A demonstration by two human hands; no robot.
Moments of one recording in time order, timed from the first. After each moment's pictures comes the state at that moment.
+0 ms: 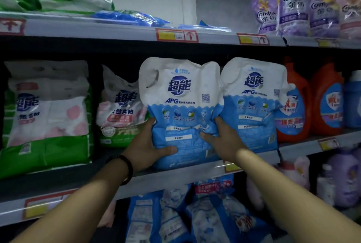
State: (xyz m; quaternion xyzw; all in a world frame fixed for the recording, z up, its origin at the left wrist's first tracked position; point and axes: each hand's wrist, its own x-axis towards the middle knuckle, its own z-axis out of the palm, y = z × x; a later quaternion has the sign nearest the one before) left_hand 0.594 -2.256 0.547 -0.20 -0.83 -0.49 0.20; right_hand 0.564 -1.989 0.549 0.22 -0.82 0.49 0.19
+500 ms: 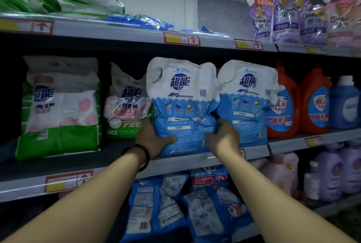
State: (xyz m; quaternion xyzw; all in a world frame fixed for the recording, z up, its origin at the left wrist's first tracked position) left_hand 0.625 -2.236 0.549 -0.06 -0.83 -0.50 0.23; right_hand 0.609 -2.010 0.548 0.00 -0.81 0.53 0.26
